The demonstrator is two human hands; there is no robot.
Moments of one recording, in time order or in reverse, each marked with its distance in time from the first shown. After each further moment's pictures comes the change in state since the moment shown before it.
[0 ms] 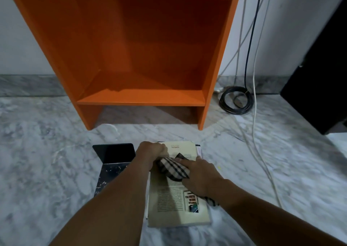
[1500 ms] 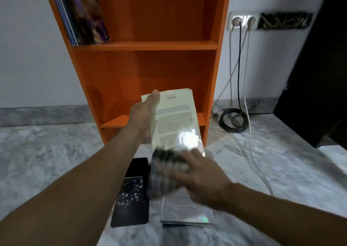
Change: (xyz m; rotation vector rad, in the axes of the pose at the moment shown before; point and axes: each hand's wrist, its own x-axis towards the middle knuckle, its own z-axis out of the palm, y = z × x) left_hand -0.140 0.099 -0.089 -0.456 -0.248 0.637; right_hand -0.093 -0.045 -0.044 -0.297 0.728 -0.744
